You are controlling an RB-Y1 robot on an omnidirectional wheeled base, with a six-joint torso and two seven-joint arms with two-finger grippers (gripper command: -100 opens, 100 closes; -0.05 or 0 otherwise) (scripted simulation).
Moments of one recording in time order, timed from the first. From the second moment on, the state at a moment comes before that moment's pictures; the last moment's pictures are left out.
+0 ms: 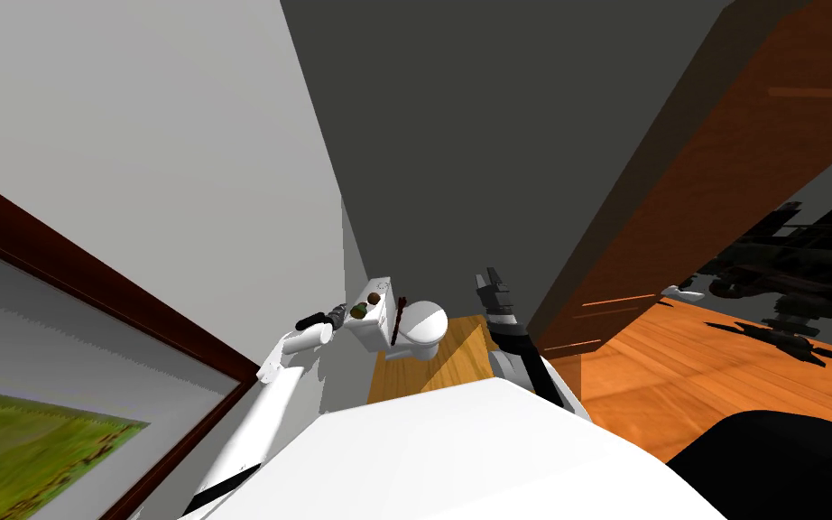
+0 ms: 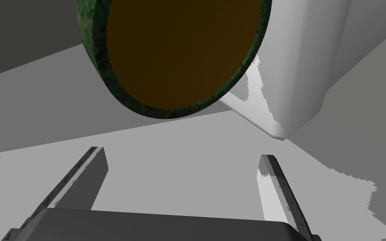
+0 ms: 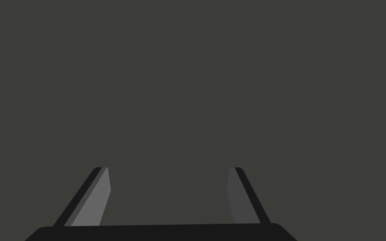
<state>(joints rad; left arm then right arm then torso) -0.14 0.40 0.24 -1.59 0.29 0.81 -0.21 0.46 -0.03 -0.05 -2.25 0.00 -0.46 -0.04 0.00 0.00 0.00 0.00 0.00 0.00</state>
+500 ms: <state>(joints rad) -0.12 0.41 0.25 -1.61 0.30 0.82 -0.22 0.46 -0.03 -0.05 -2.25 0.00 -0.46 -0.04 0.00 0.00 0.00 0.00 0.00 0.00</state>
